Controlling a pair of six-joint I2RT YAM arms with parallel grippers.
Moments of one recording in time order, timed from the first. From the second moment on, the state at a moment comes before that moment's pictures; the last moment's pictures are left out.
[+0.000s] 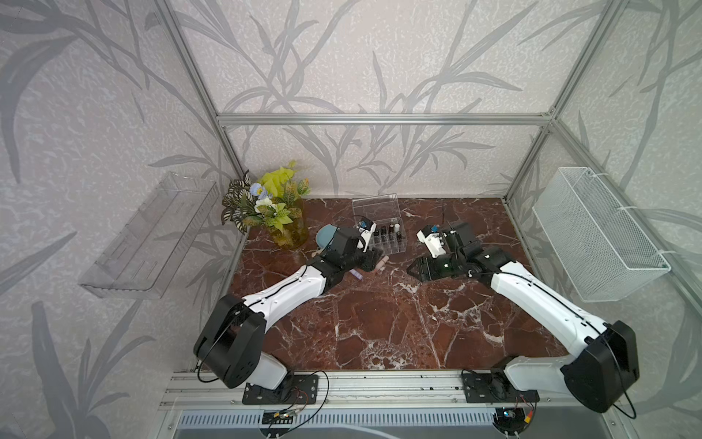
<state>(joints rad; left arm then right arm) -0.58 1.50 0.96 -0.06 0.11 -0.13 0.50 1.32 1.09 -0.66 -0.37 0.32</state>
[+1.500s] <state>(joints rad) -0.61 1.95 1.24 -0.31 0.14 -0.18 0.42 1.20 1.04 -0.75 -0.35 0.34</state>
